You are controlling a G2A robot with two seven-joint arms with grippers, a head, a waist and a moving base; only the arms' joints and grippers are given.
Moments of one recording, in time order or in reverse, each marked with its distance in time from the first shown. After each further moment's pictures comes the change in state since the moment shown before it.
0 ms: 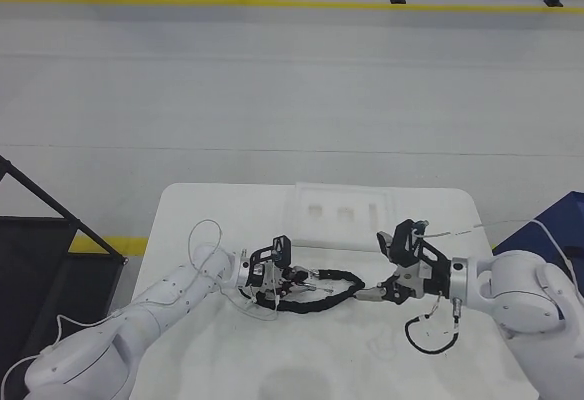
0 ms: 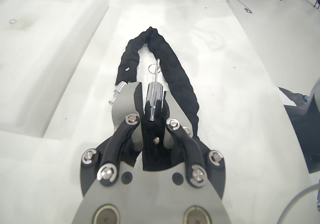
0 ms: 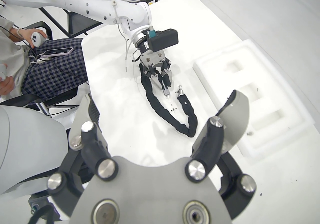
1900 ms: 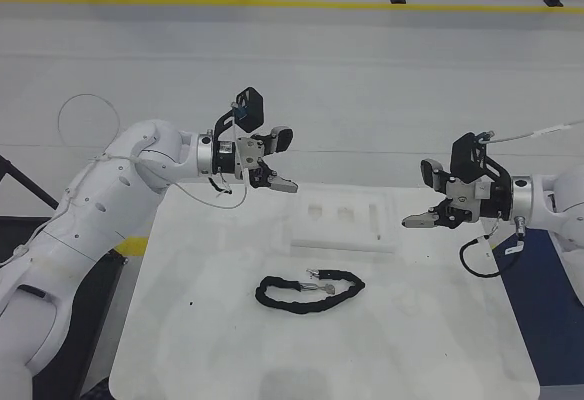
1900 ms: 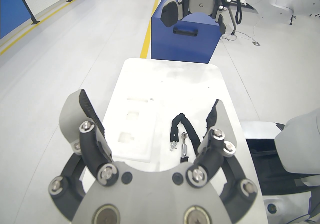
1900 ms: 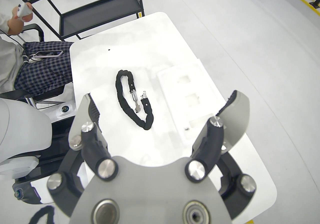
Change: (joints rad) left arm -0.418 0.243 -0.128 -0.412 -0.969 -0.031 -0.811; right arm 0.448 0.085 -0.039 0.318 0.334 -0.153 0.170
